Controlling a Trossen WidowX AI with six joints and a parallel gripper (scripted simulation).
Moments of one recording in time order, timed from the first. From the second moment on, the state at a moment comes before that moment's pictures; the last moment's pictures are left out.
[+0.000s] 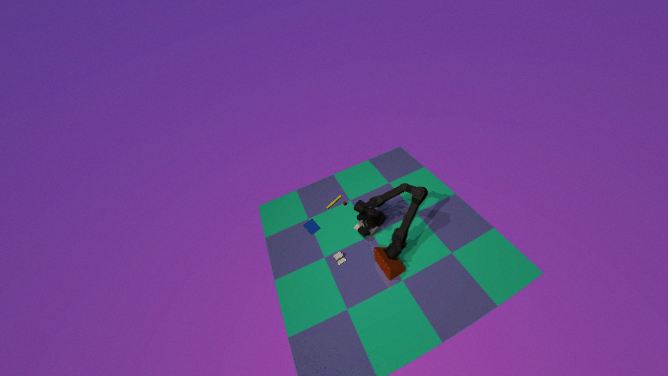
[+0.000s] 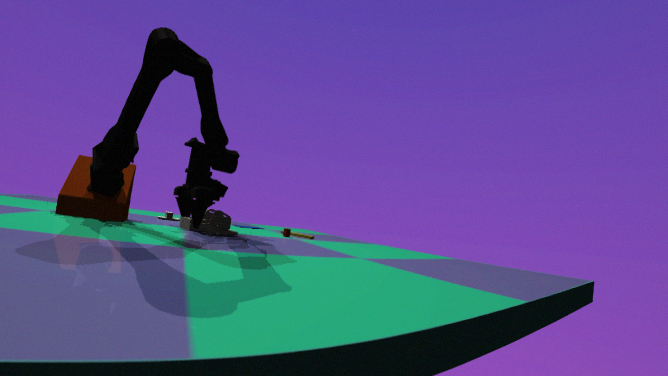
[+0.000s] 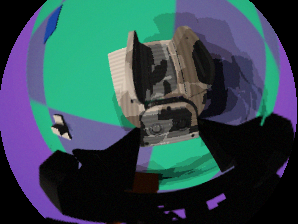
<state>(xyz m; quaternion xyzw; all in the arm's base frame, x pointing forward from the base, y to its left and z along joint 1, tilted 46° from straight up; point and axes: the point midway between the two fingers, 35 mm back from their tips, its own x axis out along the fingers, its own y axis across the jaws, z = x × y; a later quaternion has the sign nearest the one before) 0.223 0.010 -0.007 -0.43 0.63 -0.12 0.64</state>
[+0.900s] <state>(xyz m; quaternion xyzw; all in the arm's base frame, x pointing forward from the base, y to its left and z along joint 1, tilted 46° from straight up) 0.216 0.037 0.019 -0.43 0.63 -0.12 0.63</state>
